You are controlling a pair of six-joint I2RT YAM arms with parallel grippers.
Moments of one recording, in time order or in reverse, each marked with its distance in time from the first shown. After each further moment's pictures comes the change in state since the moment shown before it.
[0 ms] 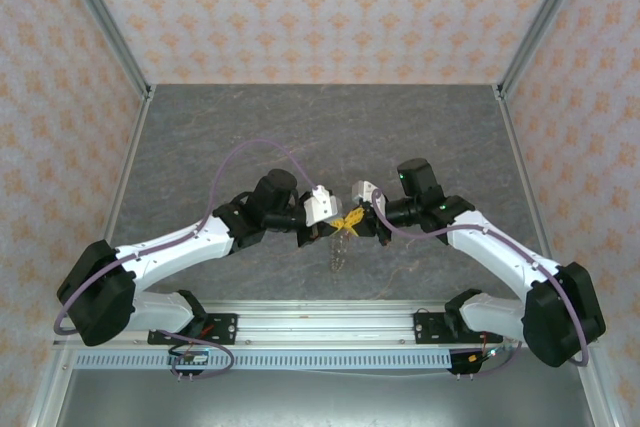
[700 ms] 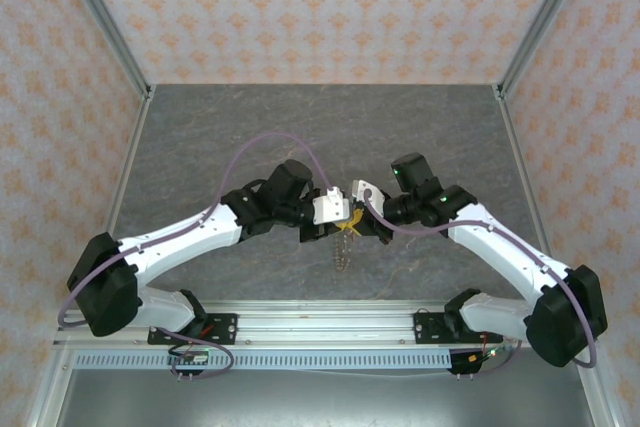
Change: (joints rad) left arm -0.035 0.072 0.197 -0.290 -0.075 0.180; right arm 0.058 -0.005 0.148 -0.271 0.174 -0.048
